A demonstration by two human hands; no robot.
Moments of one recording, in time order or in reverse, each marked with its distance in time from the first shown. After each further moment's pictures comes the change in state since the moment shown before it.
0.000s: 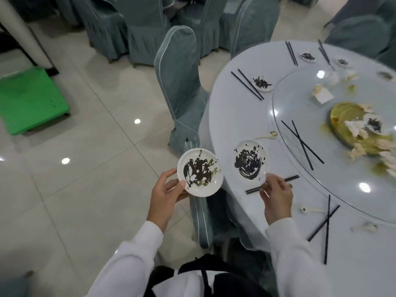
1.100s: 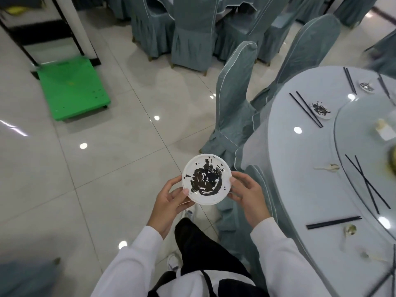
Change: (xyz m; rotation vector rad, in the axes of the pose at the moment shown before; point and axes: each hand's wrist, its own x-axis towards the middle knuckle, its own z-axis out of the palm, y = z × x) left_hand 0.064 0.065 -0.224 -0.162 -0.017 -0.103; right_hand -0.114 0.121 0.256 -0.372 -0.582 0.044
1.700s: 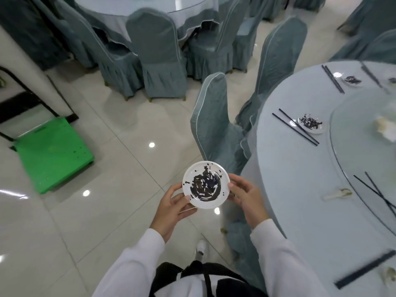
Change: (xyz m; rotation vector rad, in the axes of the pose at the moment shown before) left_hand 0.225 0.107 0.095 0.240 -0.095 -0.103; right_hand 0.191 -0.103 -0.003 0.136 0.078 -0.078
